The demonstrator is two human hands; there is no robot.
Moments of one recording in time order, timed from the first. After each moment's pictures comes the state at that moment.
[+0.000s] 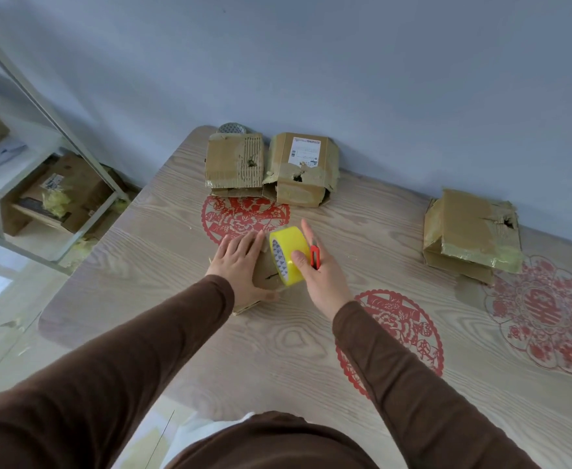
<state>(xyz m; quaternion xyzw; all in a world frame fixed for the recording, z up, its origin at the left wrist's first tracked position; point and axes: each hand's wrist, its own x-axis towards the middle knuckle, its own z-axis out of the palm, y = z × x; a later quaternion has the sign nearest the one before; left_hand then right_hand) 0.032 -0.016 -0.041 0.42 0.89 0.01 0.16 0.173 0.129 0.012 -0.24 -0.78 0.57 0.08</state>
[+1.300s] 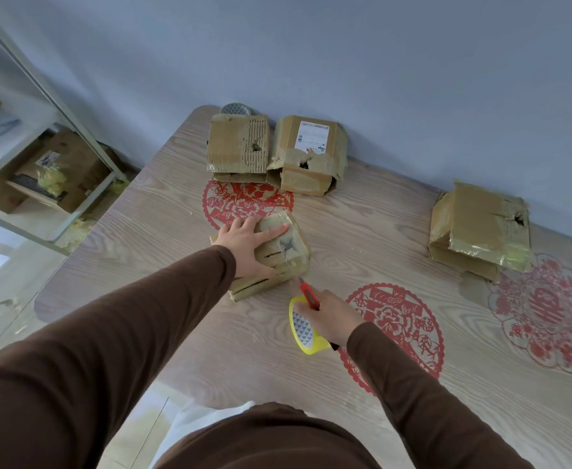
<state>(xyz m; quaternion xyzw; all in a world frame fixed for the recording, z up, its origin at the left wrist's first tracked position) 0.003 0.000 -0.032 0.43 0.87 -0.01 0.25 0.215 0.124 -0.020 -0.25 -0.85 0.39 -0.26</state>
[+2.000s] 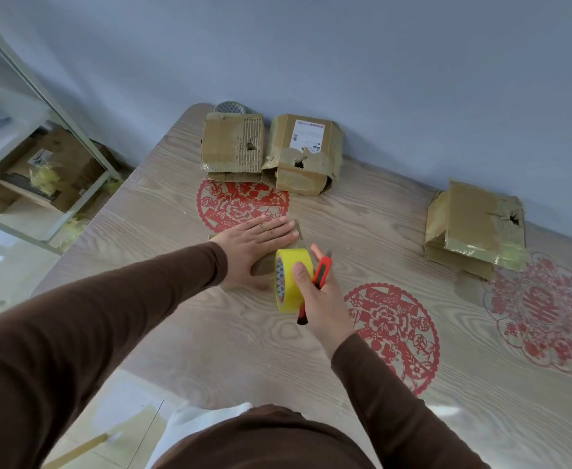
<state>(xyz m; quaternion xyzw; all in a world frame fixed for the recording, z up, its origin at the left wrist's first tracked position) -0.004 -0.002 -0.040 0.68 0.73 -0.02 0.09 0.205 0.094 0.009 -0.34 -0.65 0.68 0.06</state>
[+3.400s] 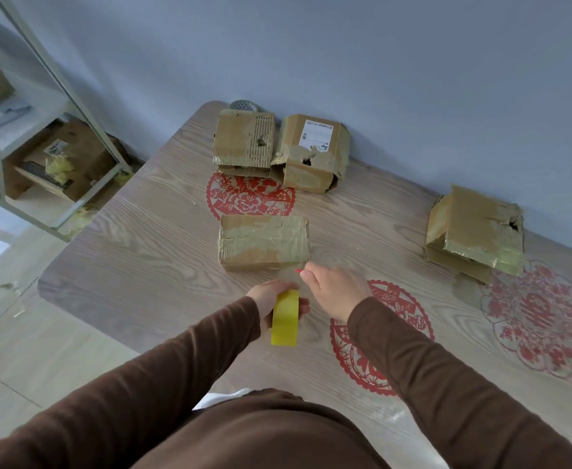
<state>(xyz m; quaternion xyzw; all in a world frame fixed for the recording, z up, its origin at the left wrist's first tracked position) 0.141 -0.003 -0.041 -0.17 0.52 0.62 0.56 0.210 0.142 0.005 -0.14 -0.97 0.14 -0.13</state>
